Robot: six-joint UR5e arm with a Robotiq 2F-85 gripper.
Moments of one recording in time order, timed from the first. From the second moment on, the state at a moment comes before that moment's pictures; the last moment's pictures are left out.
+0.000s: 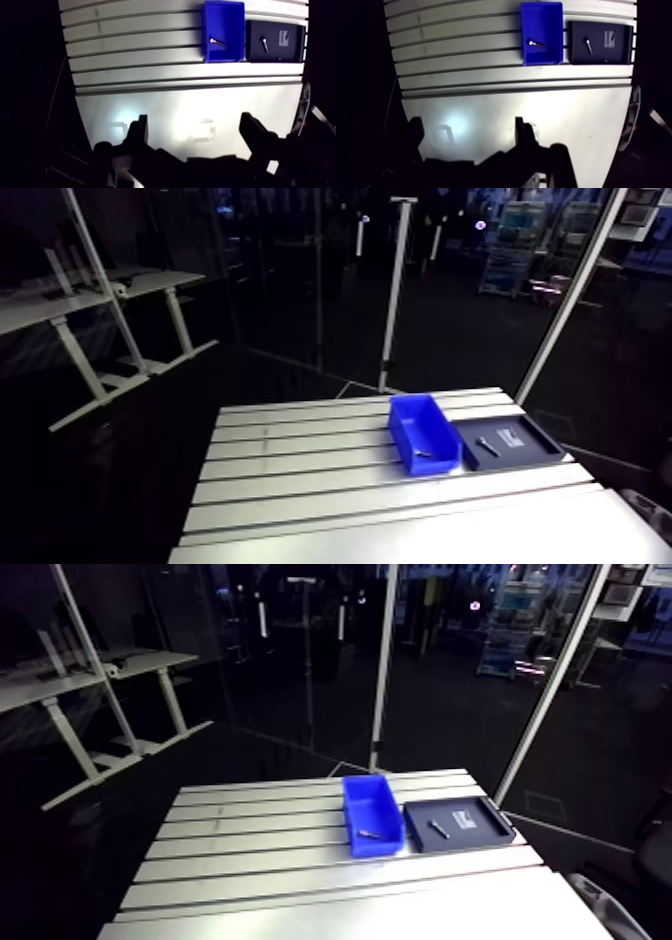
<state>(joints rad) -0.15 -1.45 1.28 -1.33 -1.55 -1.66</state>
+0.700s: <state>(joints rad) -0.11 -1.32 1.16 -1.34 -1.55 -1.60</state>
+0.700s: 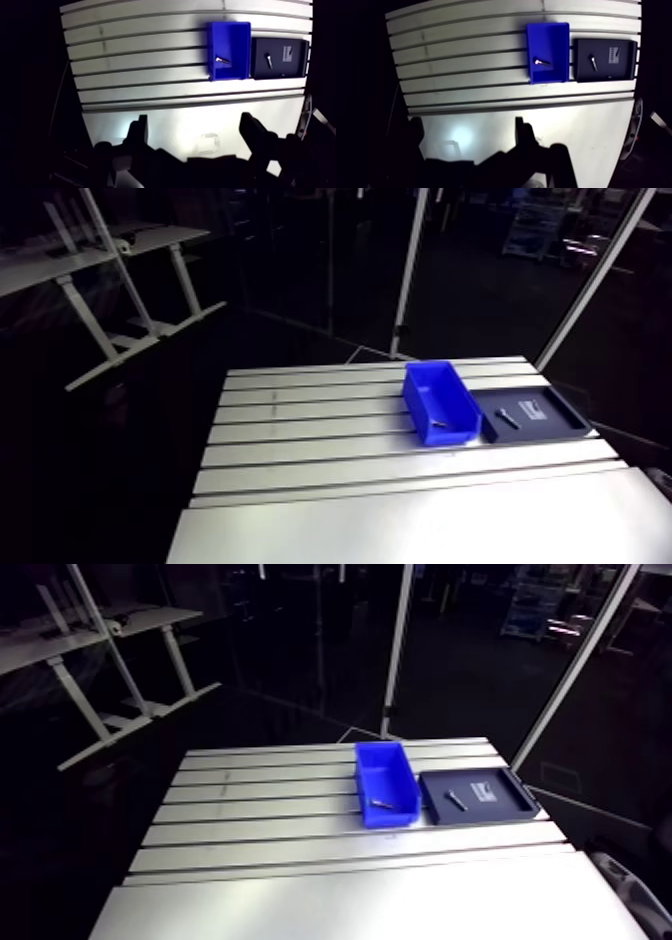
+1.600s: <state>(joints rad) -0.11 -1.33 1.16 -1.36 -1.57 -1.68</state>
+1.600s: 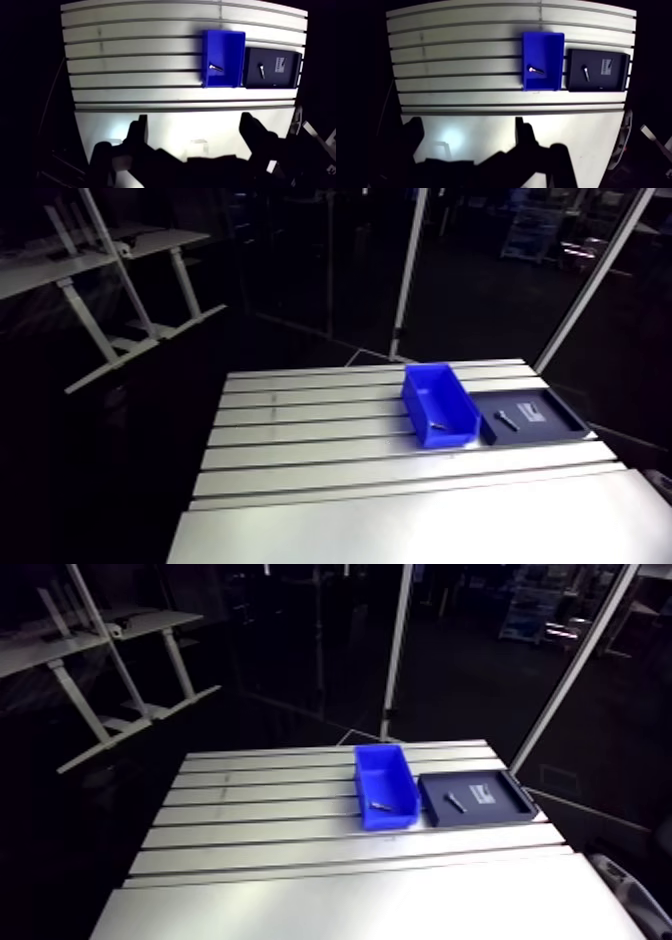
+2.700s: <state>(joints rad) -0.29 -1.42 1.44 -1.53 -1.62 -2.10</state>
